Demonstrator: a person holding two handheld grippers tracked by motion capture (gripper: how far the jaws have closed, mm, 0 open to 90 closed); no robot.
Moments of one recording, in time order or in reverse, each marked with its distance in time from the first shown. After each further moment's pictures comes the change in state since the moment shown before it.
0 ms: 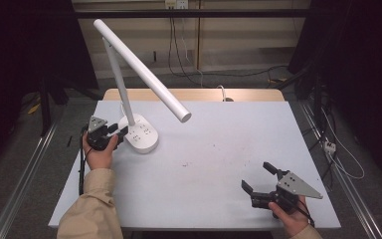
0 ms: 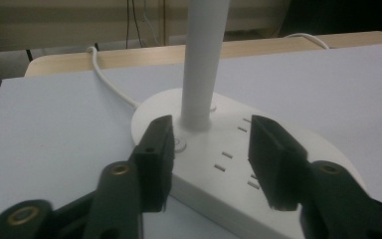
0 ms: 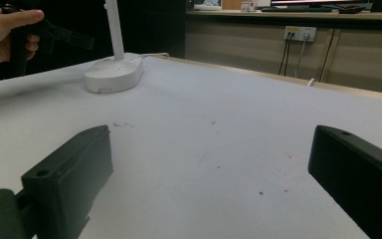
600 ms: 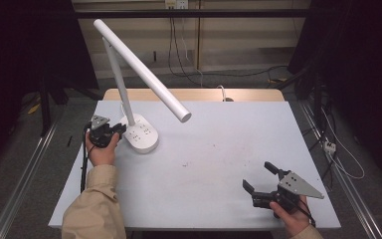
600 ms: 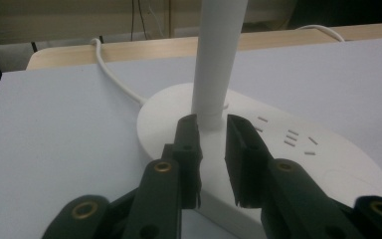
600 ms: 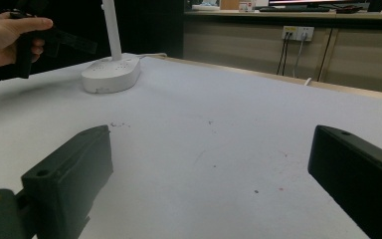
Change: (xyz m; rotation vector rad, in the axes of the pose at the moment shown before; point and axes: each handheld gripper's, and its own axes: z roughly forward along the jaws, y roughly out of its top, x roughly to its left) left arm 0.004 -0.002 0.013 0.034 0.029 0.001; right arm -0.003 0.000 -0.001 0.000 -0.004 0.004
